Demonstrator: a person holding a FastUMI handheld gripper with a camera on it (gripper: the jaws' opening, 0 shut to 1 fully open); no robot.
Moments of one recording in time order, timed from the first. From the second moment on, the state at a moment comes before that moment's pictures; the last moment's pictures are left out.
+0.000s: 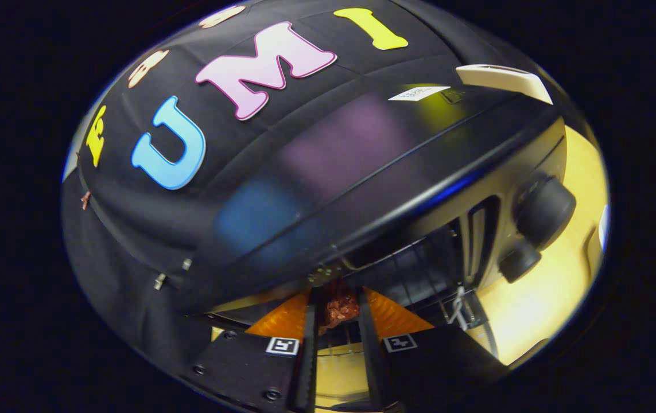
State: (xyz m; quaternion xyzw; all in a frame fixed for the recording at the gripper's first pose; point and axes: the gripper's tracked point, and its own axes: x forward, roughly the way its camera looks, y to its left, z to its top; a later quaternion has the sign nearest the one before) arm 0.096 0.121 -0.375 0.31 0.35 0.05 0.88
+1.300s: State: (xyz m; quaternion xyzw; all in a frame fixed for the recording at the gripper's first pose) arm -0.058 0.107 -0.329 0.10 0.41 0.07 0.90
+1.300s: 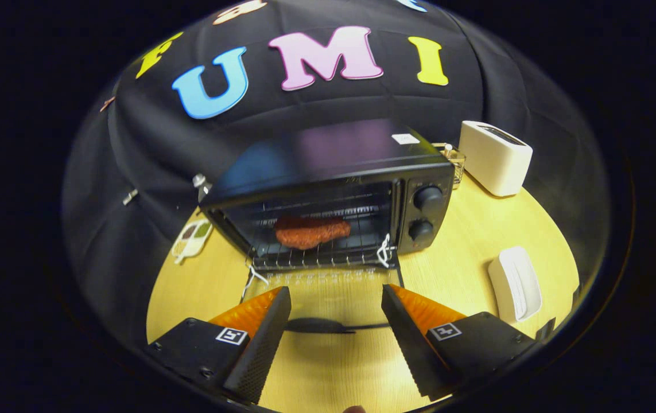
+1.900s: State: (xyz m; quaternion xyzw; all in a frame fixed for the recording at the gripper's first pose) arm -0.109 0.146 -0.426 0.03 0.54 0.06 0.84
